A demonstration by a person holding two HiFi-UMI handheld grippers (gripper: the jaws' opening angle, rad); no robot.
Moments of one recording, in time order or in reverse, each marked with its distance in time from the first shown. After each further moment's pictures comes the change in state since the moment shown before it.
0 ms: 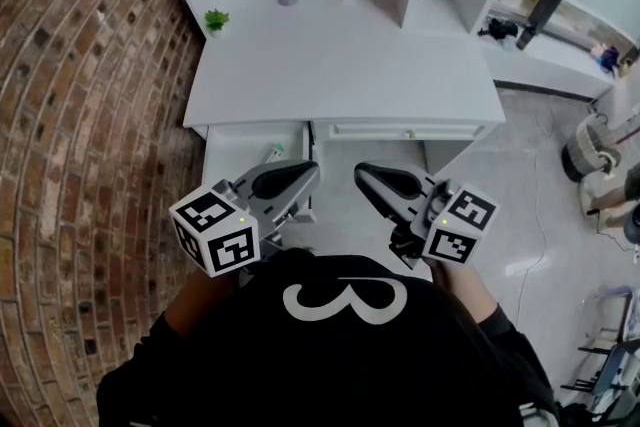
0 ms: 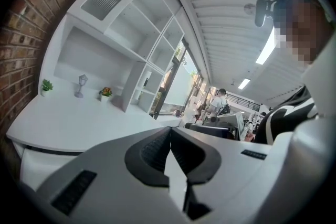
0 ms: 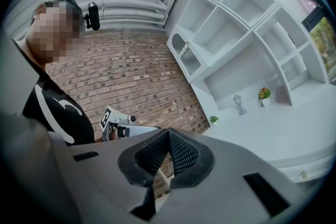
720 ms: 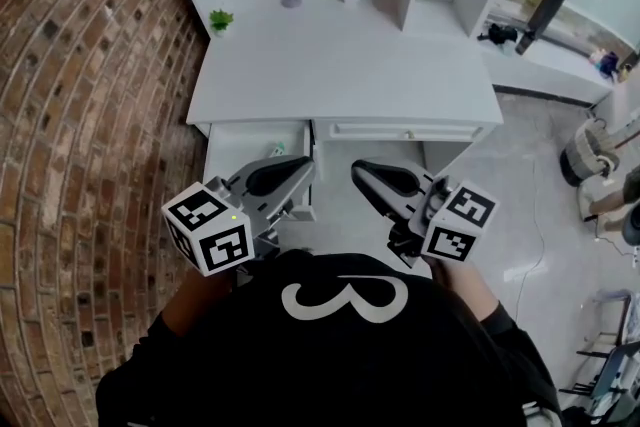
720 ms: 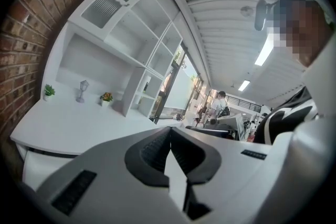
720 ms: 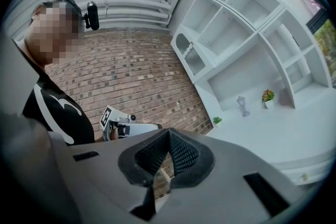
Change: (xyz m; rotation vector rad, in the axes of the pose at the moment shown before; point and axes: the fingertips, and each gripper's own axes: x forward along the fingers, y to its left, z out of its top) left arm -0.018 -0.012 0.012 0.015 -0.039 0.015; right arm 0.001 0.020 0.006 -0.019 0.007 0.021
